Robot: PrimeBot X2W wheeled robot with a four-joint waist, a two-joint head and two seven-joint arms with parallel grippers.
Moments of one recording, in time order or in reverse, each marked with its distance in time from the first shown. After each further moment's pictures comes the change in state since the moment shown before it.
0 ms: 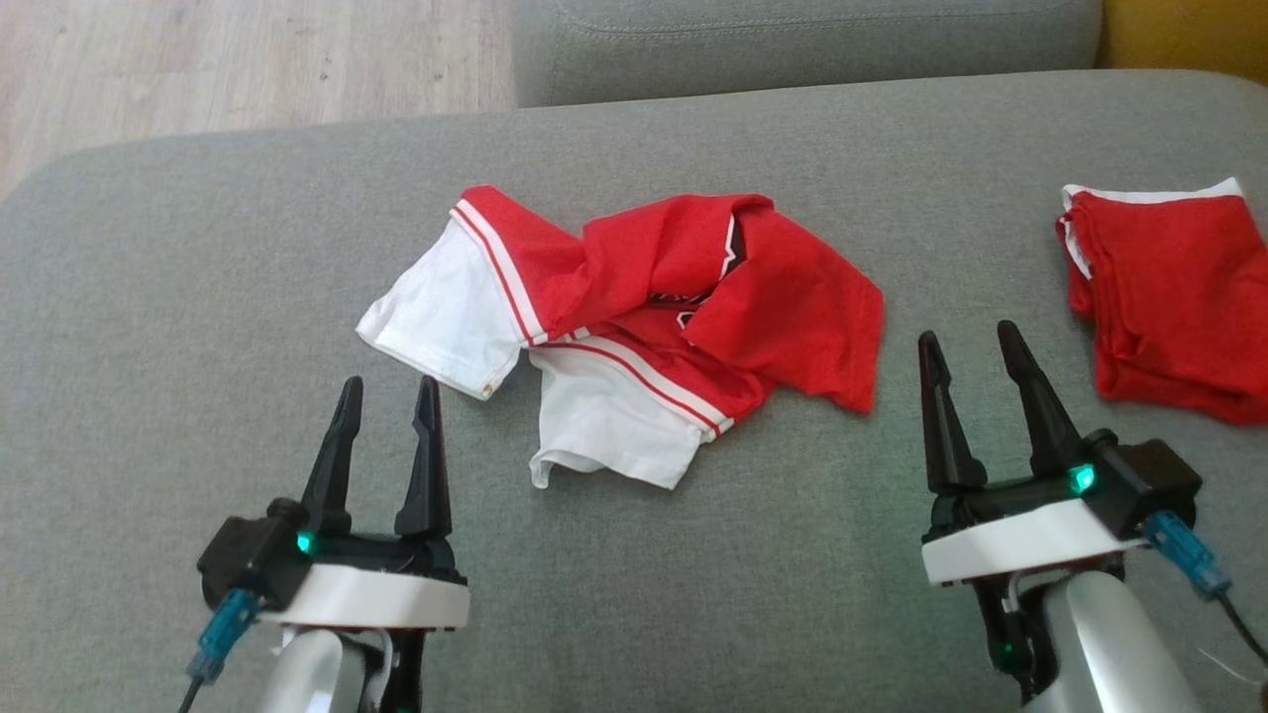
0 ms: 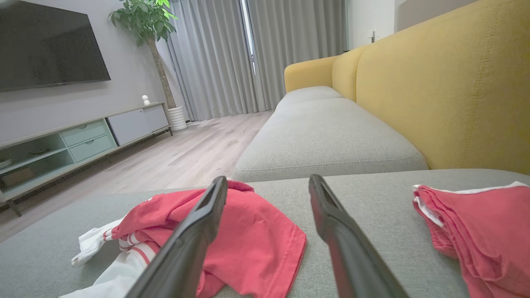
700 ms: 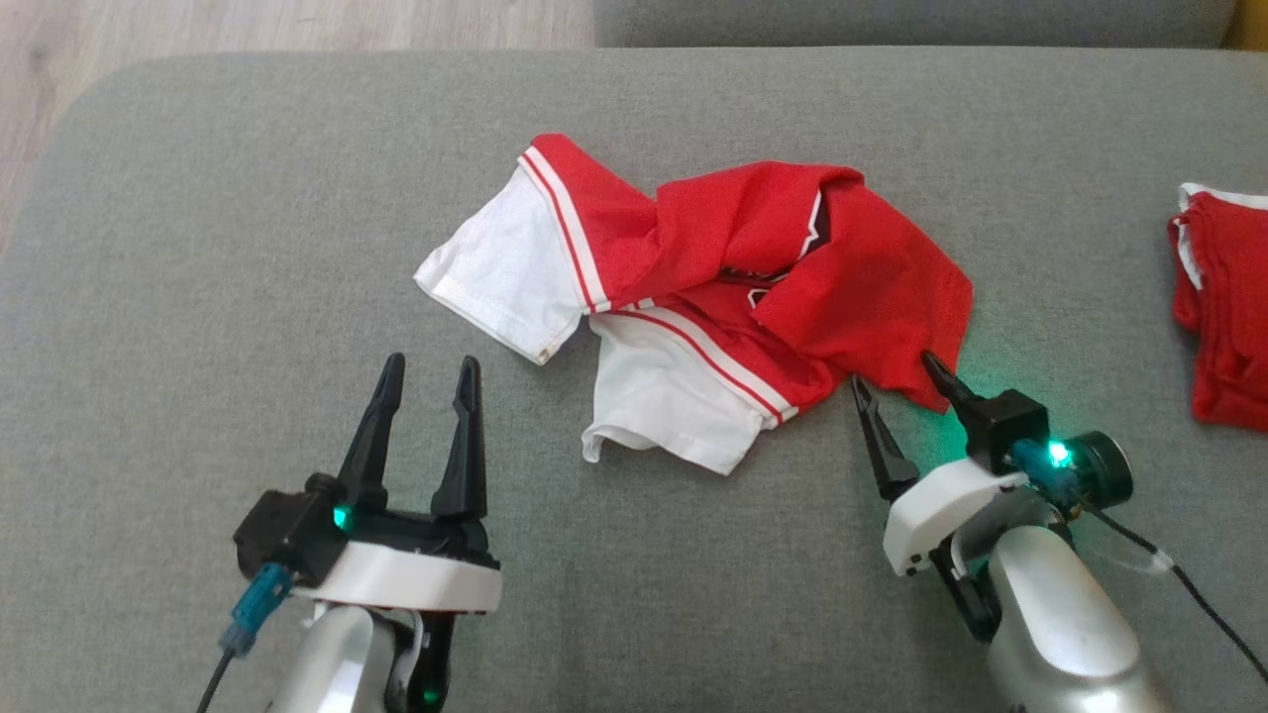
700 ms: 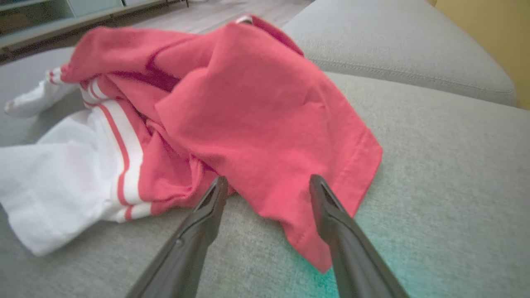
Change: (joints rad) left arm -0.046 -0.003 -0.064 0.013 -0.011 -0.001 0.000; right arm -0.220 -0.001 0.036 0.454 -0.228 0.000 0.067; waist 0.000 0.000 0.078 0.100
